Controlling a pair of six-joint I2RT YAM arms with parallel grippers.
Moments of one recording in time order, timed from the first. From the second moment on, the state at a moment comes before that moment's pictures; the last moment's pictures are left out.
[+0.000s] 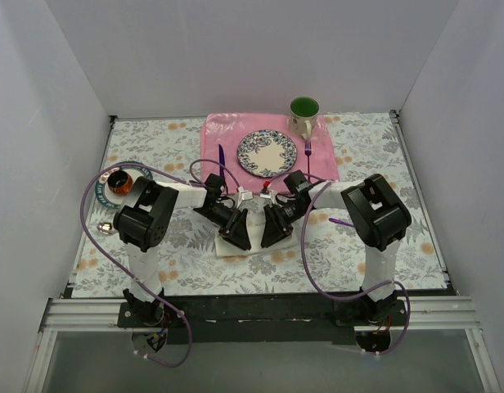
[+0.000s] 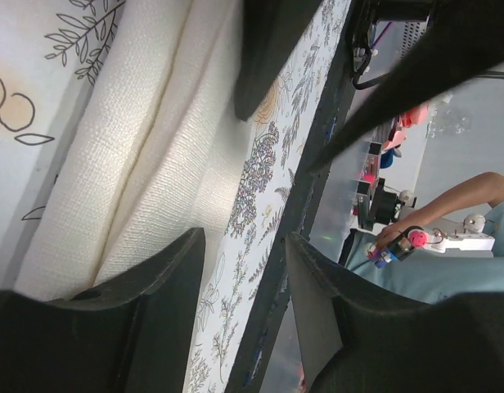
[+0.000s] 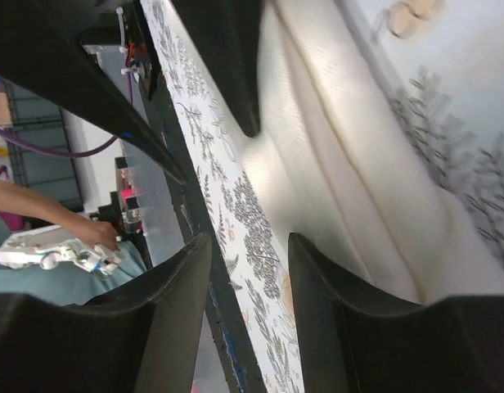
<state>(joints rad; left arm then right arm) -0.46 1.96 1.04 -0.54 1.08 0.09 0.57 1.94 1.05 -0.38 -1.10 0.08</state>
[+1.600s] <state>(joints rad) -0.50 1.90 1.10 -0.59 0.97 0.11 0.31 1.71 1.11 -0.67 -0.89 -0.20</state>
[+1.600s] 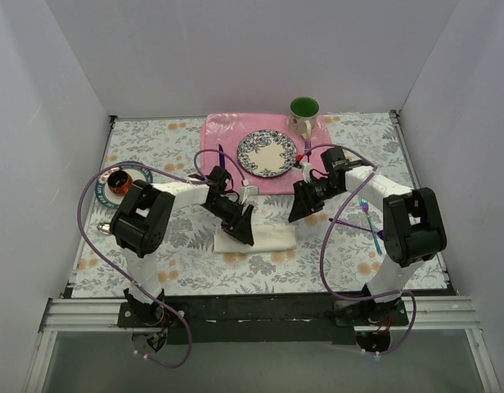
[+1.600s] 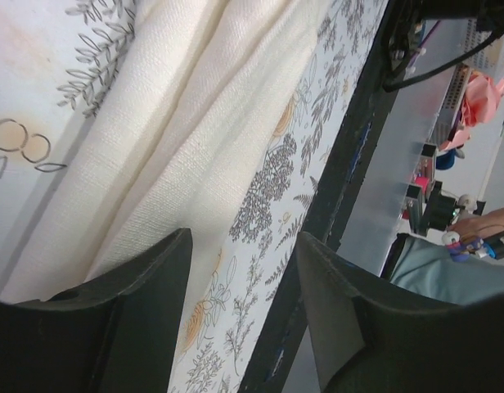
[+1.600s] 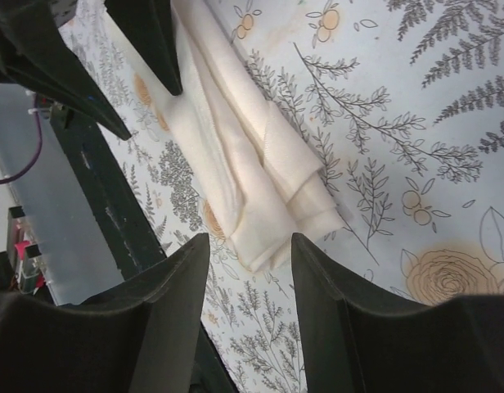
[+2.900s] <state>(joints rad) -0.72 1.90 1.25 -0.31 0.66 0.22 0.25 1.83 1.12 -0.66 -0.94 -0.13</state>
